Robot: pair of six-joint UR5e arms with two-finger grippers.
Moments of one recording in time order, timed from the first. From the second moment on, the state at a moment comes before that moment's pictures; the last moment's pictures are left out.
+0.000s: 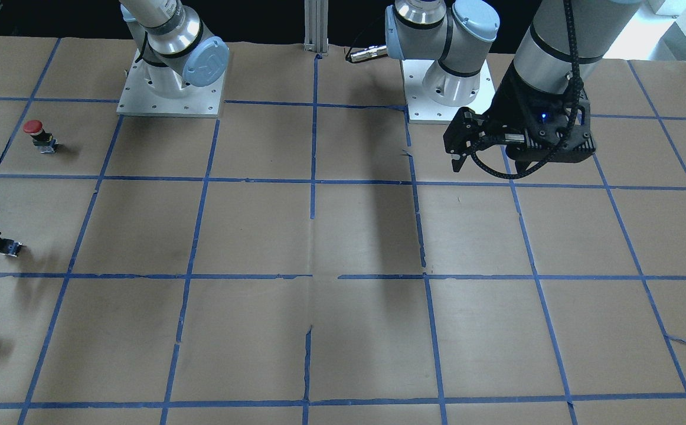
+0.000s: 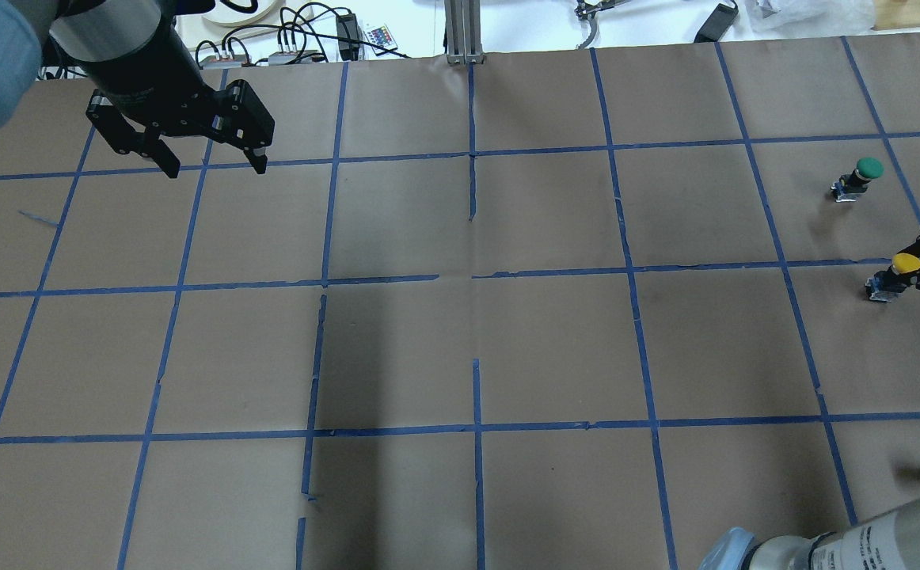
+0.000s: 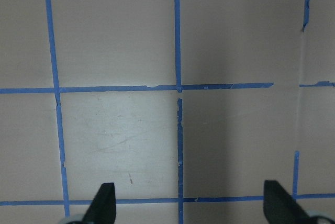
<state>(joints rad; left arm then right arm) -1.55 -1.64 -1.47 -1.60 1.56 0.02 0.82 -1.23 1.85 -2.14 -1.44 -1.90</state>
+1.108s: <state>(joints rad) -1.55 -1.64 -1.45 -1.62 1.57 0.03 0.83 -1.39 1.85 -1.99 -1.45 -1.62</state>
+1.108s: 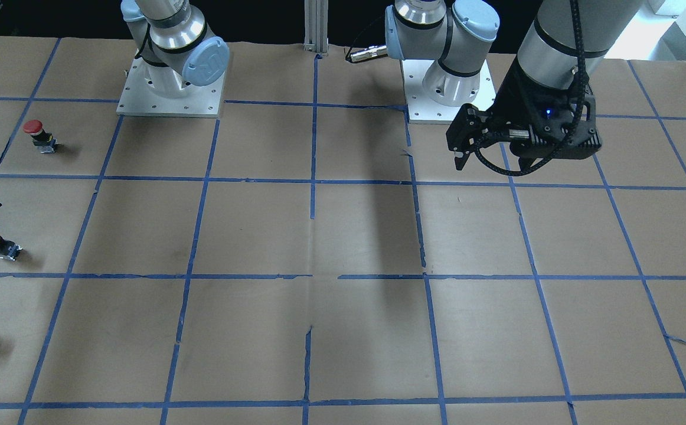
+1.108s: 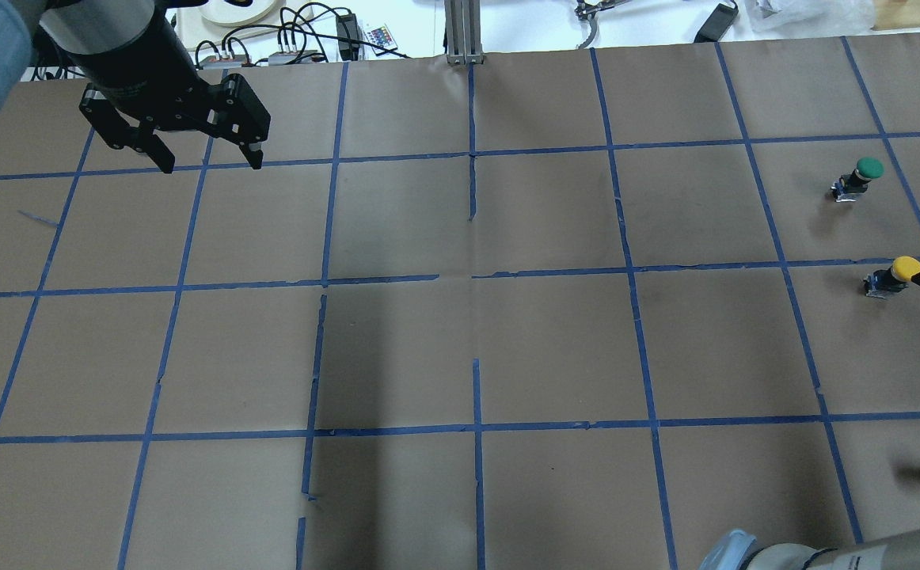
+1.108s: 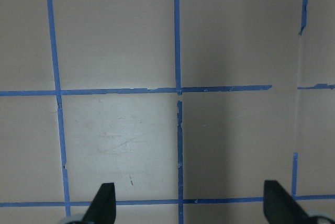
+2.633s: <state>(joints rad) -1.54 -1.63 -1.45 -1.61 1.57 0.04 1.45 -1.69 1.75 -1.63 -1.56 0.21</state>
